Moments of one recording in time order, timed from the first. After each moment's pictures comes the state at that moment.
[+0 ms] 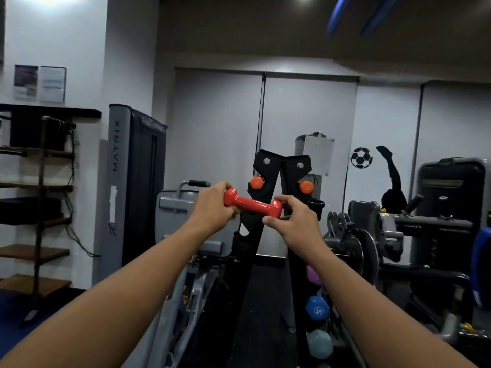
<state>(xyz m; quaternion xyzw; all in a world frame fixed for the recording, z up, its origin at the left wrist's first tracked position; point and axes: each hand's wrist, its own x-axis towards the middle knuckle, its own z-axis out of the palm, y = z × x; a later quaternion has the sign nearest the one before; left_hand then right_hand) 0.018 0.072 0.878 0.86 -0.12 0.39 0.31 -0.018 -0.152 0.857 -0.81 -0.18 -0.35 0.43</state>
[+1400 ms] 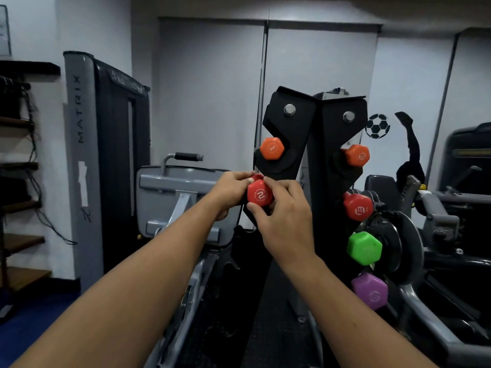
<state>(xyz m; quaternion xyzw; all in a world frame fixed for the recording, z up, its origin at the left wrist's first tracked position) 0.280 0.042 0.849 0.75 -0.15 0.12 0.63 0.187 -0.094 0.801 -0.78 -0.17 -0.50 0.33</state>
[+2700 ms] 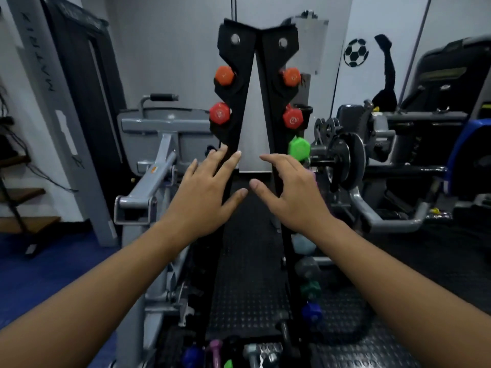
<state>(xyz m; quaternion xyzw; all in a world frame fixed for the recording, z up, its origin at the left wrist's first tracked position) 0.004 0.024 0.732 0.90 -0.25 0.34 0.11 -0.005 -0.196 0.730 -0.84 -0.23 -0.39 0.28</state>
